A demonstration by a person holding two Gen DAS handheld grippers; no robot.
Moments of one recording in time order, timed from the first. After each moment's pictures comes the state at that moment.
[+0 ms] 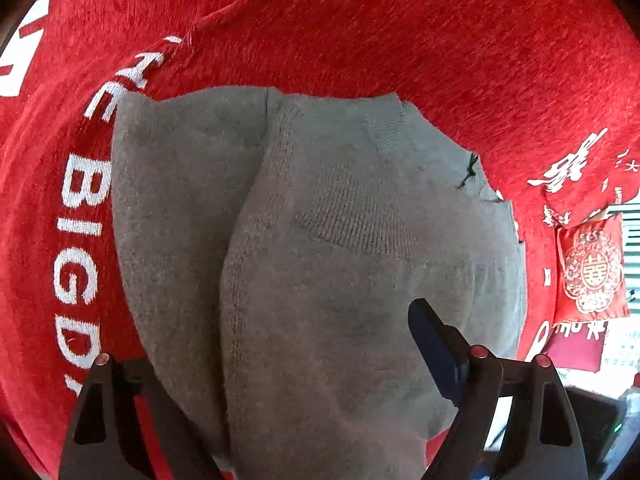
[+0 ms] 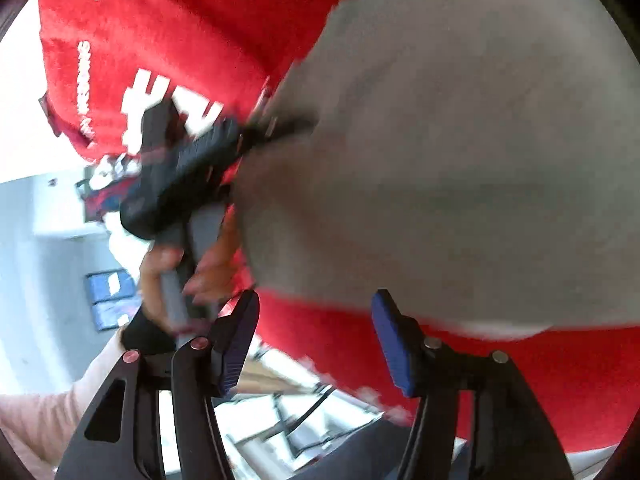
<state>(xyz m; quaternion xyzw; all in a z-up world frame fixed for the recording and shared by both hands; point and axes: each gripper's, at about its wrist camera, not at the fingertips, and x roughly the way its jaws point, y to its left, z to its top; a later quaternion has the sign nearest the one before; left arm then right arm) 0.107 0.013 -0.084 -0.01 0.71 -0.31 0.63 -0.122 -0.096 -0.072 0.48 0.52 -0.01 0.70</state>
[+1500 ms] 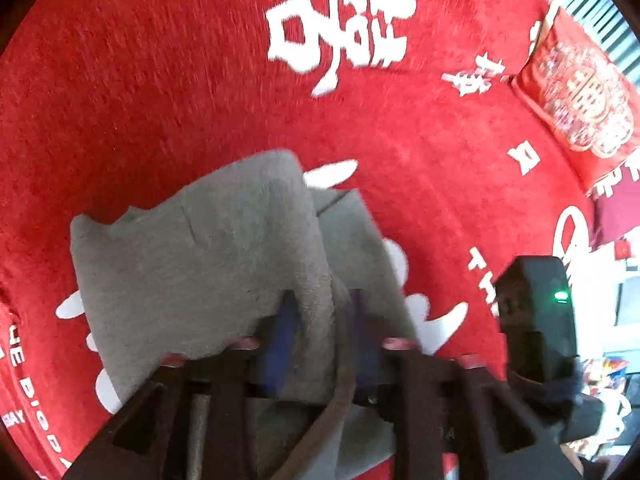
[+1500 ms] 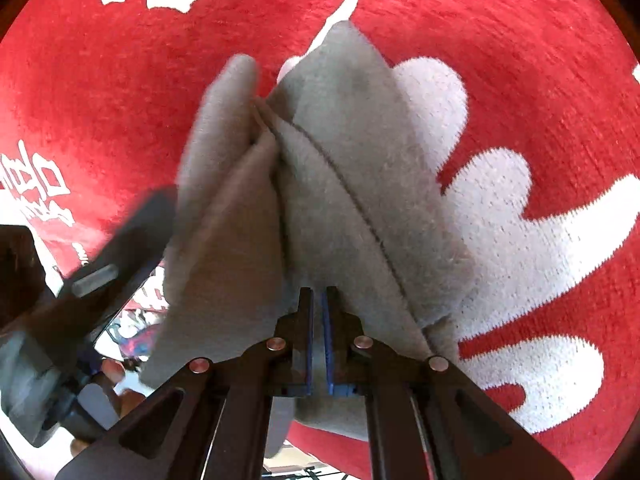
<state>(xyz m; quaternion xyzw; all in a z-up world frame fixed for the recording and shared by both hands) -0.079 -0.272 0.002 0.23 0.57 -0.46 0.64 -0.275 -0.300 -0.128 0.63 0.38 -0.12 0.67</state>
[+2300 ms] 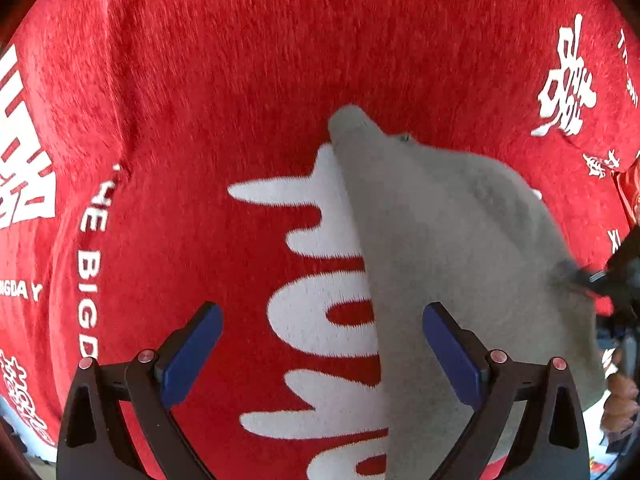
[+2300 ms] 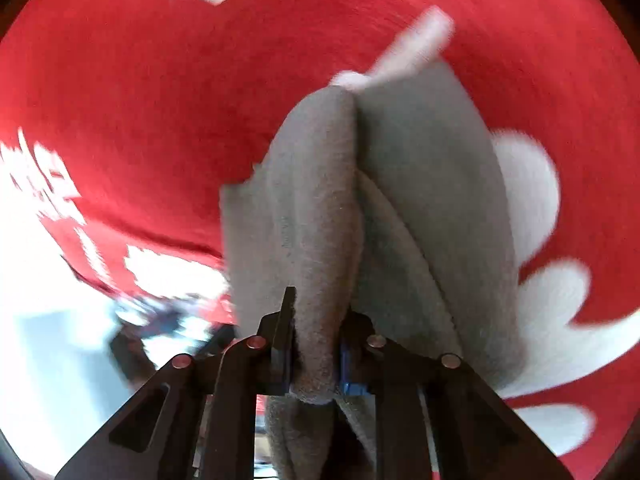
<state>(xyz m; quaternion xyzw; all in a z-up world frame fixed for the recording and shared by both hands) 0.019 -0.100 -0.028 0.16 0.61 -0.27 0.72 -0.211 -0.309 -0.085 0.57 0.42 -0.09 0.70</state>
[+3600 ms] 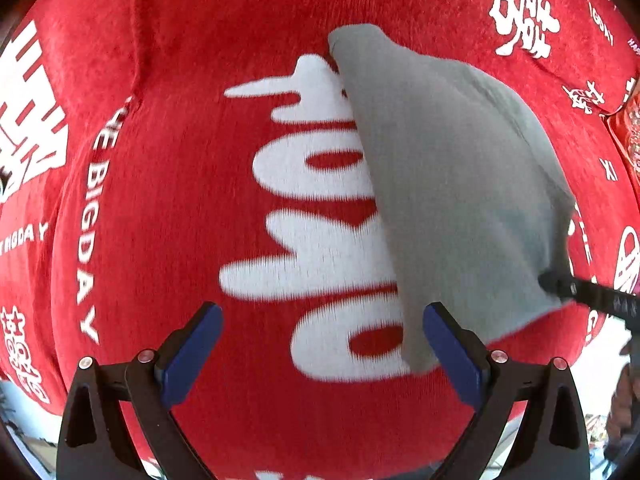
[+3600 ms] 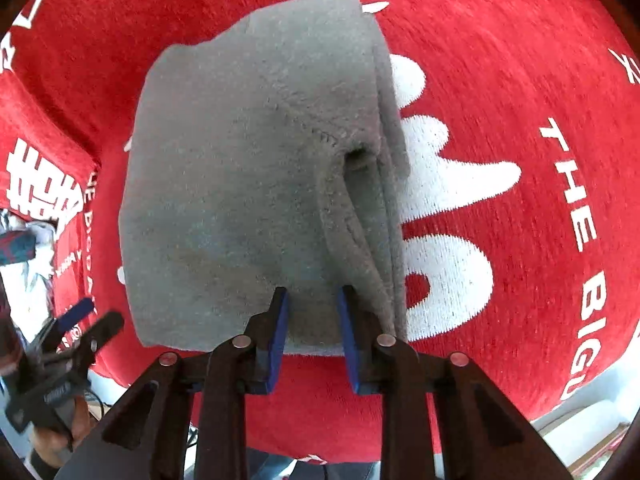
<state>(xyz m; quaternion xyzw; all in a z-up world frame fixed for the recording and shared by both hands) -0.081 -0.042 -0.018 0.20 0.63 -0.27 0.70 -0.265 -0.226 -0.070 0.37 0.58 -0.23 0.69</state>
